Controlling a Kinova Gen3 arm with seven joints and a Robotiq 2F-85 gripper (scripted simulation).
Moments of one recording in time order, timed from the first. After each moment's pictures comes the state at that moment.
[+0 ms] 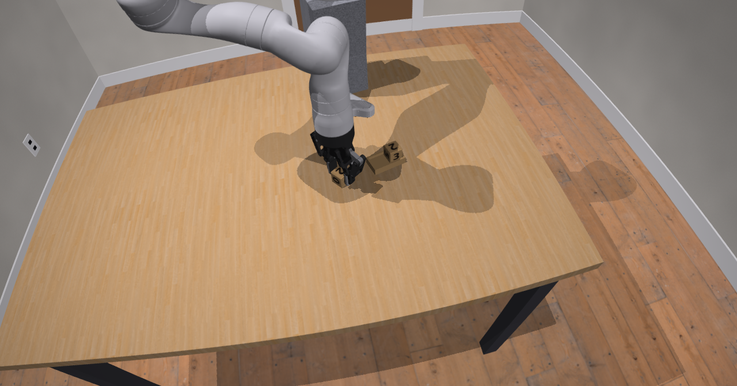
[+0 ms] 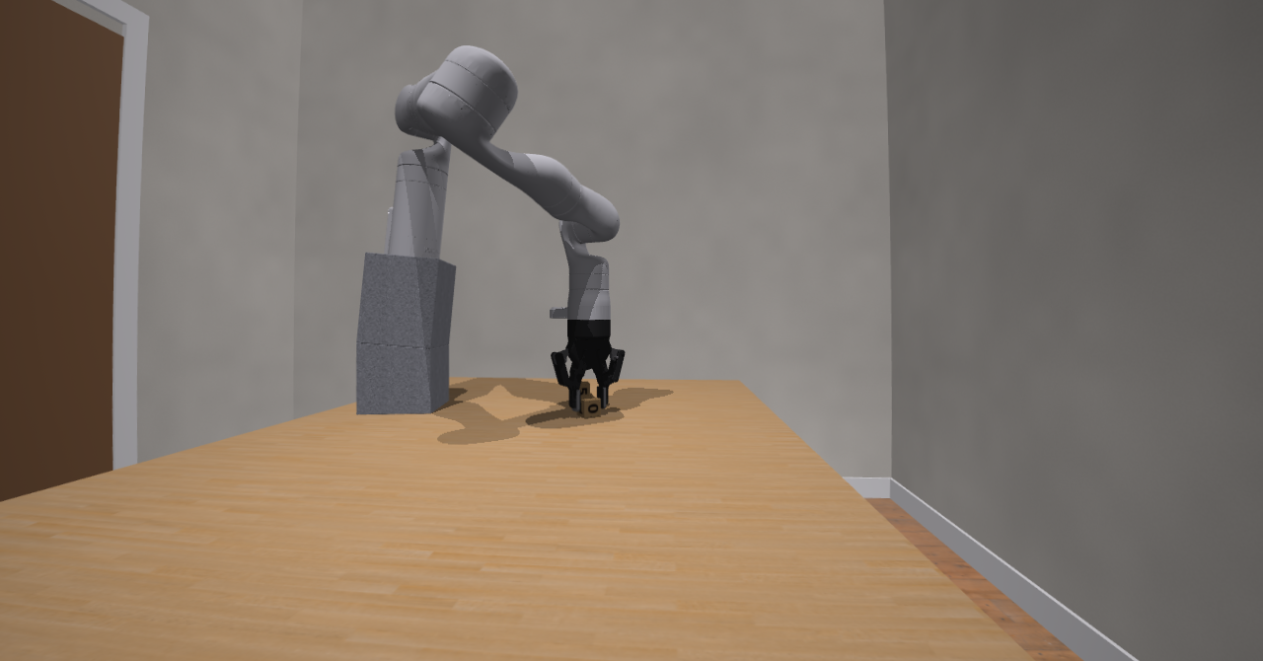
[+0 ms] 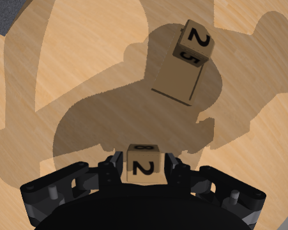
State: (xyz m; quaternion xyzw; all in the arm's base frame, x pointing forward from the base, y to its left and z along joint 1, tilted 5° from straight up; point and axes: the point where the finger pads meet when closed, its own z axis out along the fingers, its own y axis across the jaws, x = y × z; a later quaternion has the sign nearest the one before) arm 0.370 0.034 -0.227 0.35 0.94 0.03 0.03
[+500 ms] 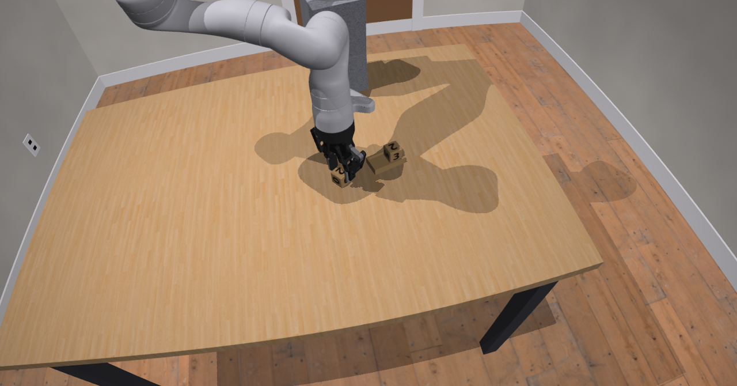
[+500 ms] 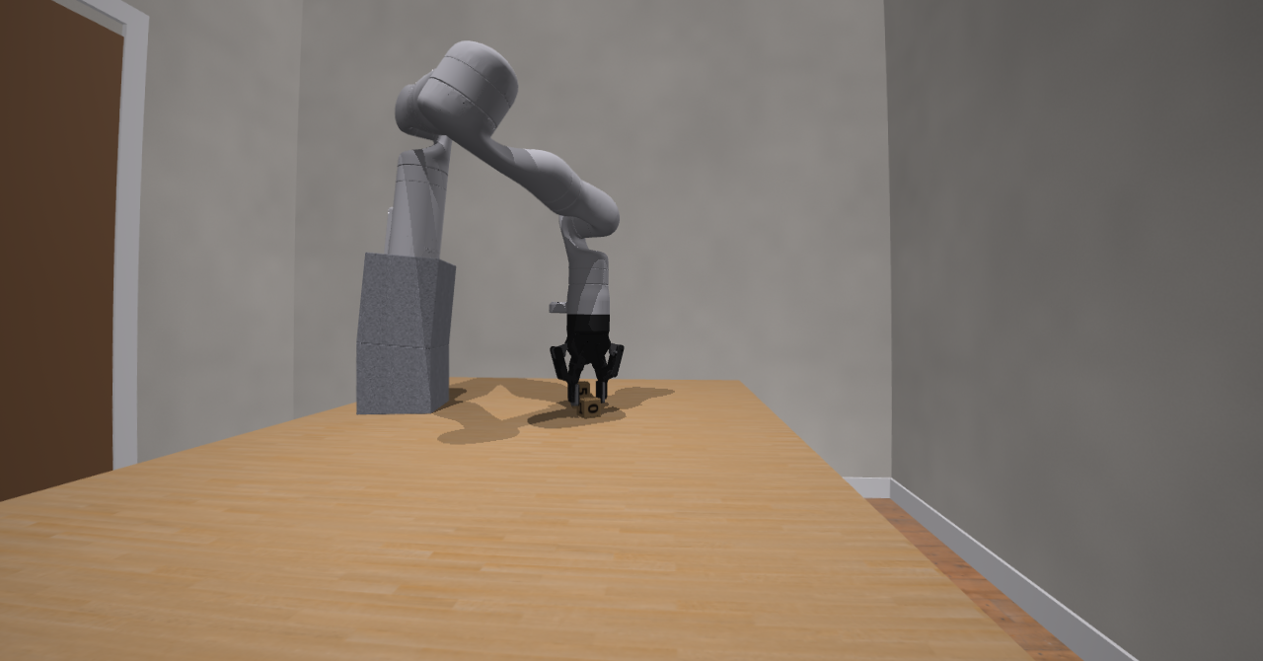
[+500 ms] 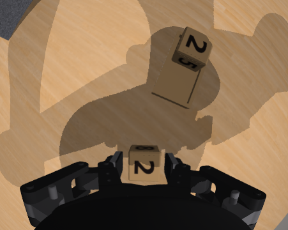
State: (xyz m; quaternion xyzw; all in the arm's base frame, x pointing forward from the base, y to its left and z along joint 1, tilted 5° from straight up) arm 0.367 0.035 -0.218 0.35 0.94 0.03 0.03
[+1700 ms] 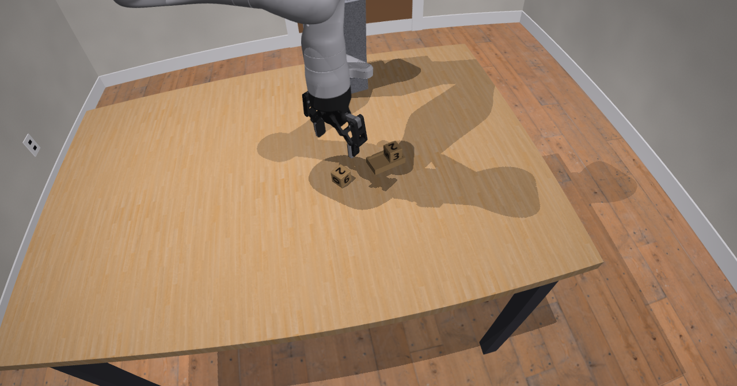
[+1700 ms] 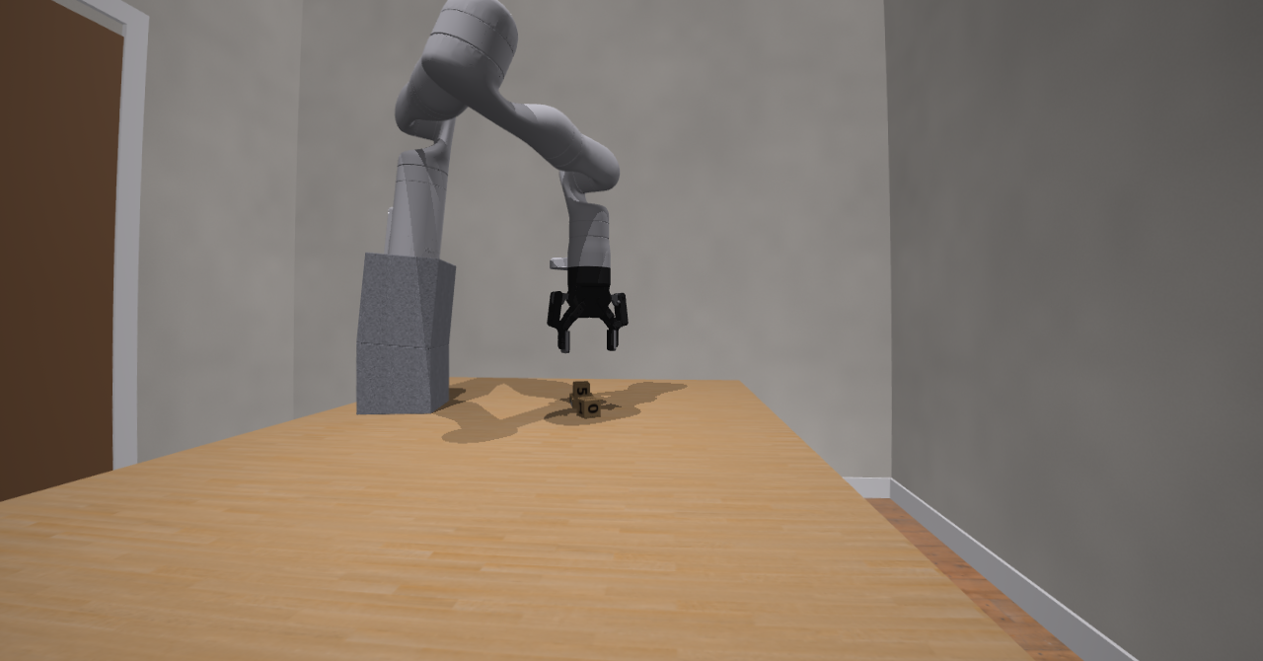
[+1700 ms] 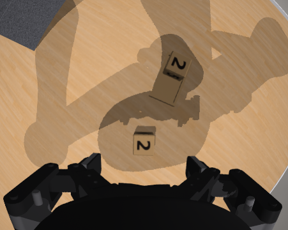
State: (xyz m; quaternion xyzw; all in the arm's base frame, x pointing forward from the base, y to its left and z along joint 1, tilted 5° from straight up) arm 0.363 0.031 -0.137 0.35 0.94 0.03 0.03
